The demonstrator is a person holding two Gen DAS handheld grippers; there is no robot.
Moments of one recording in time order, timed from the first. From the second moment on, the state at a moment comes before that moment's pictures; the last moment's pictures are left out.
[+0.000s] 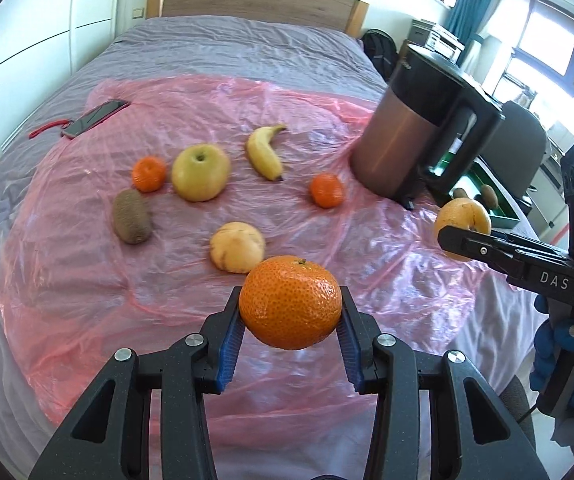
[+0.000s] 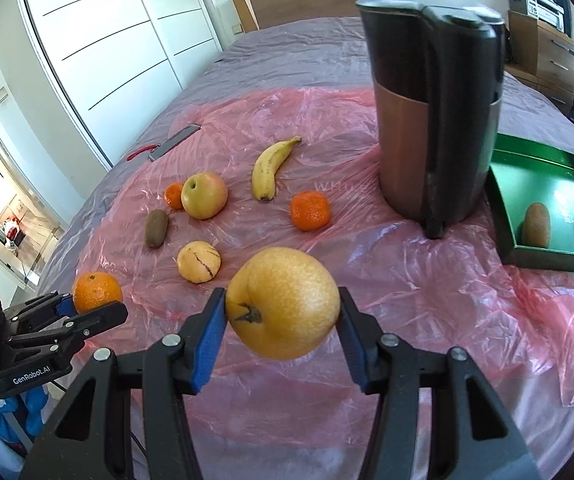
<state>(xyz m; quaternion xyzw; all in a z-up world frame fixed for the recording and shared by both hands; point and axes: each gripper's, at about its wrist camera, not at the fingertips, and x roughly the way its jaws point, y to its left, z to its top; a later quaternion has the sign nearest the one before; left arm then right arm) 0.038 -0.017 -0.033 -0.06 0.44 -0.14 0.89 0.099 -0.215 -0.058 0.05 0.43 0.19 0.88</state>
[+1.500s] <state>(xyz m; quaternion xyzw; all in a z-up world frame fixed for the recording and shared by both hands) 0.216 -0.395 -0.013 0.07 0.44 -0.31 0.84 0.199 -0.535 -0.087 0.13 0.38 -0.01 0.92</state>
